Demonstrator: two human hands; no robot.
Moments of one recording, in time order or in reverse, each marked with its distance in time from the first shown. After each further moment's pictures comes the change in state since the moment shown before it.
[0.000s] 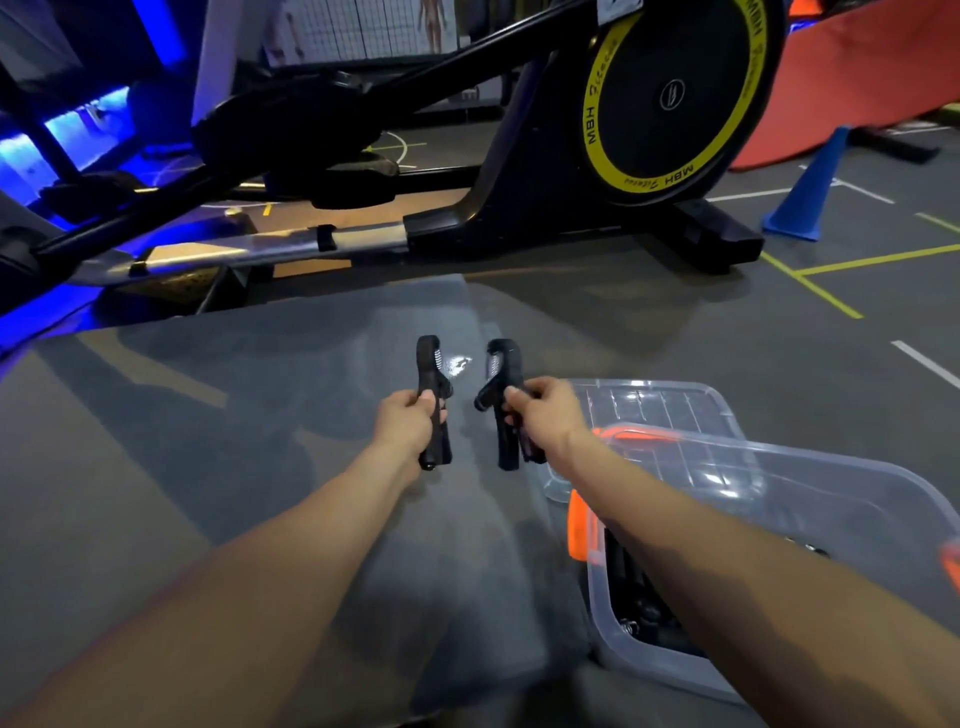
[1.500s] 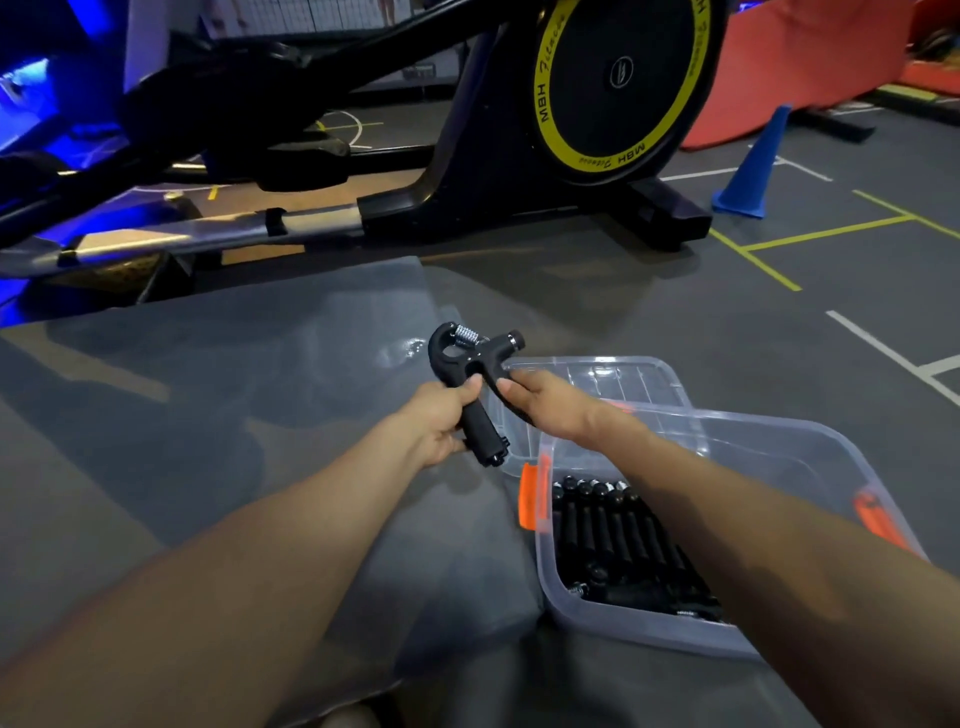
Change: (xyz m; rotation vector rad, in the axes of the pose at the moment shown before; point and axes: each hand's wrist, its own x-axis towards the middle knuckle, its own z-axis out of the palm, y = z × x) left_hand -0.036 0.000 0.064 -0.049 -0.357 -0.256; right_hand -0.017 0.002 -0.073 -0.530 -0.312 -0.168
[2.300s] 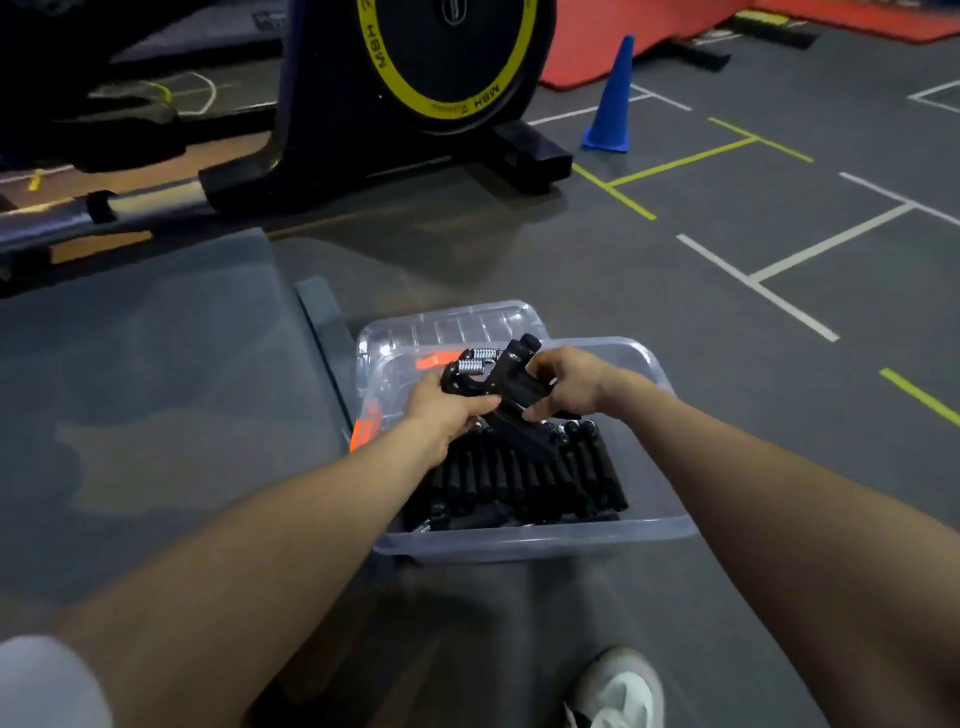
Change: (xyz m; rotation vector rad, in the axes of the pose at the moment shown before) left_hand -0.015 -0.098 0.186 0.221 -0.072 0.062; right_hand -0.132 0.151 -0.131 -0.131 0.030 0.260
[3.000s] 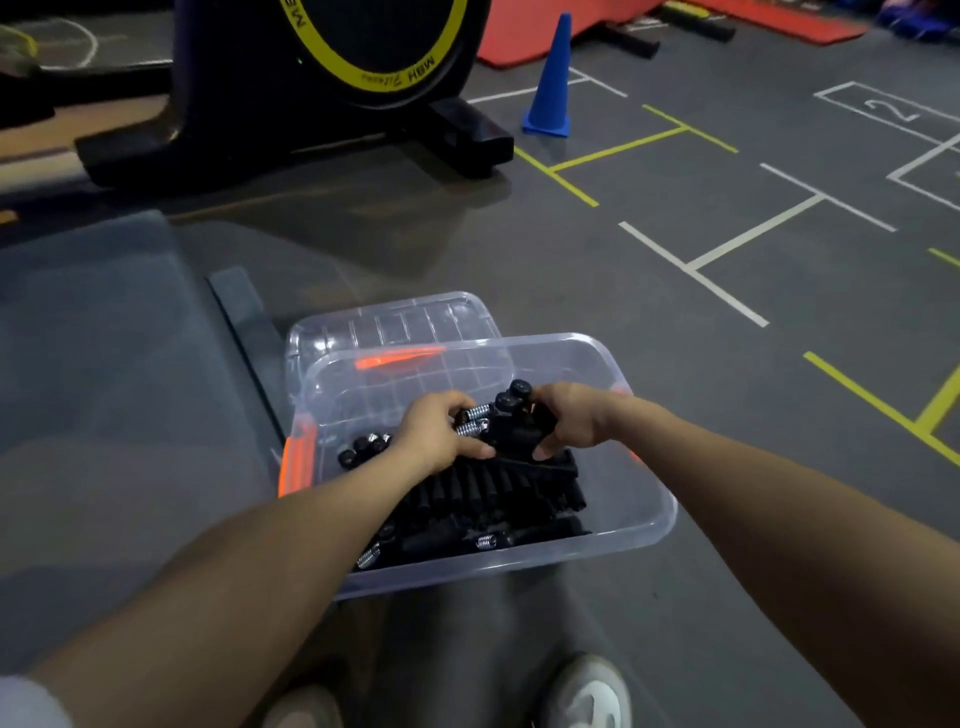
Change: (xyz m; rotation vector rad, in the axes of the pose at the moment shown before) left_hand 0.040 -0.024 0.027 0.725 -0.204 0.239; right_hand -0.001 0.043 -0.006 -0.297 -0.130 0.115
